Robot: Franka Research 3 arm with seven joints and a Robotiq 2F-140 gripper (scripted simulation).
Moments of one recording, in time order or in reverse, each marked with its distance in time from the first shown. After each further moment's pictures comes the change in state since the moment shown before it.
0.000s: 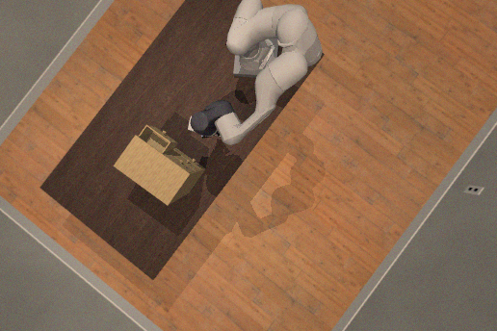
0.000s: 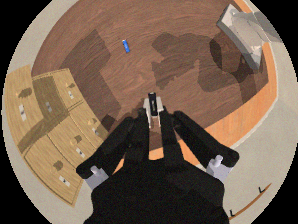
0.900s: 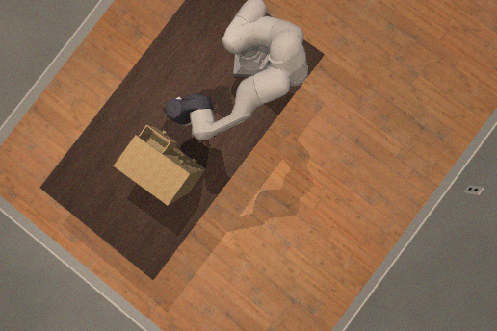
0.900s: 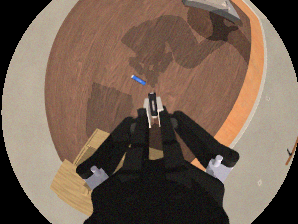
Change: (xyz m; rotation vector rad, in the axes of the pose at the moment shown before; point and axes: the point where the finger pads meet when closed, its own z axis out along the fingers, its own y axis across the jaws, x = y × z) arm 0.098 -0.057 0.000 0.002 0.004 0.676
